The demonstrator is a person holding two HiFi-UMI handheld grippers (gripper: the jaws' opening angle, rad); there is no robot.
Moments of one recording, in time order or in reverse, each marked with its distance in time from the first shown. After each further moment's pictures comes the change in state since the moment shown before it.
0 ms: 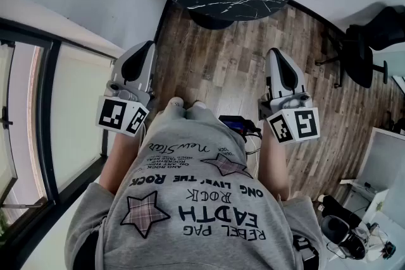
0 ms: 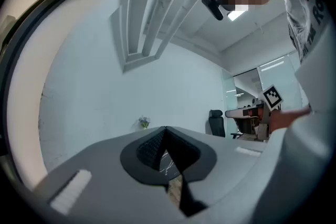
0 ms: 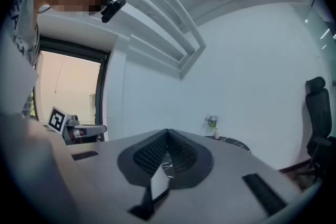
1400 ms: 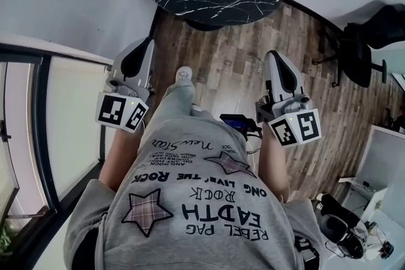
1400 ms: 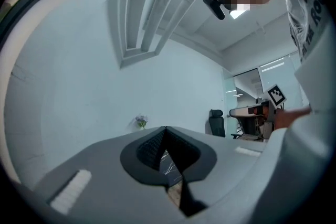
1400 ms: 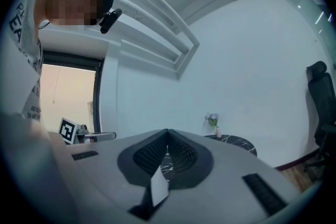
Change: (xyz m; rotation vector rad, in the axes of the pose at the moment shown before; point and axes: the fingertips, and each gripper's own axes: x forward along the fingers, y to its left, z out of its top) left arm 0.070 -0.001 -0.015 -0.016 0.011 -0.017; right arm 0.017 -0.050 -0.003 0.086 -0.024 0.033
